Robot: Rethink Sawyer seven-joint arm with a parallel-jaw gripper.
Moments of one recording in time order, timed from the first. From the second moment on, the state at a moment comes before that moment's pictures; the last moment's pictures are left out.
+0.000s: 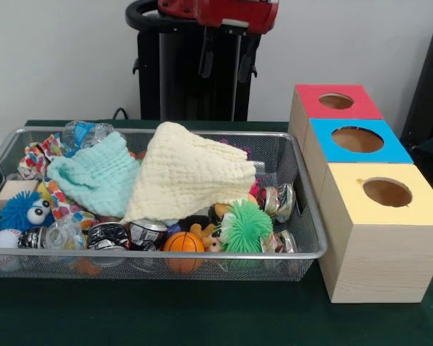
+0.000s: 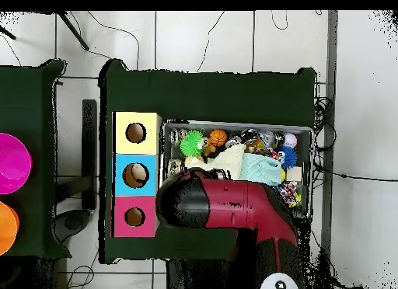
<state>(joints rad) -0.21 -0.96 -0.01 1.80 -0.23 0.65 1.57</state>
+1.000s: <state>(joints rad) -0.45 -0.94 0.03 1.71 -0.33 0.67 1.57</state>
